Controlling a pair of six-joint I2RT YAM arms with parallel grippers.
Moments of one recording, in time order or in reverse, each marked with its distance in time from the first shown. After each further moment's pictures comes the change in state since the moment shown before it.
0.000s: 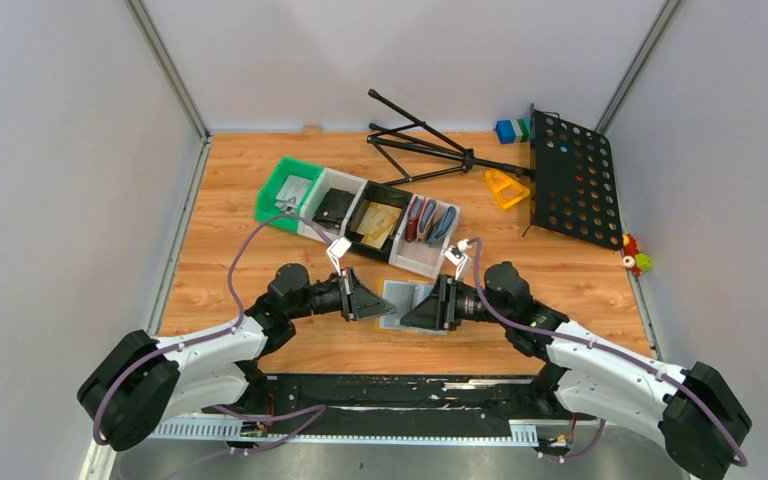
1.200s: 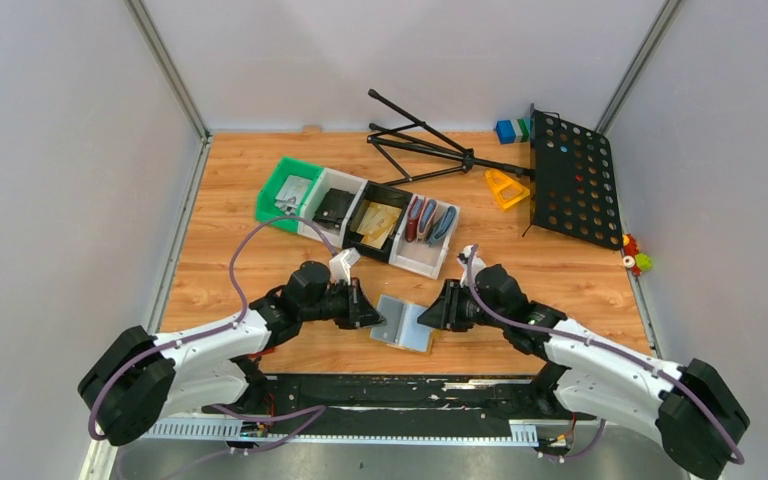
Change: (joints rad) left arm -0.045 0.015 0.096 -0.470 -0.182 0.206; right arm -0.004 -0.031 0.008 -0.271 0.240 -0.111
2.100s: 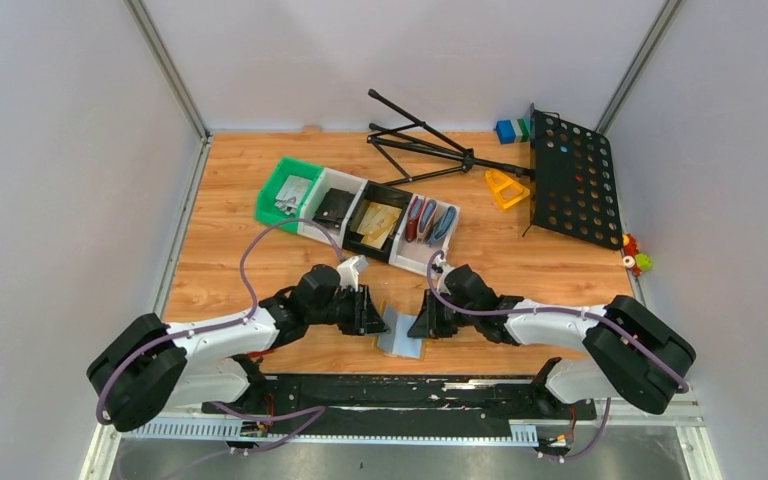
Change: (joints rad) left arm -0.057 0.066 0.012 -0.050 -0.044 0.034; right arm 0.039 0.454 0.028 0.190 -0.048 -0.031
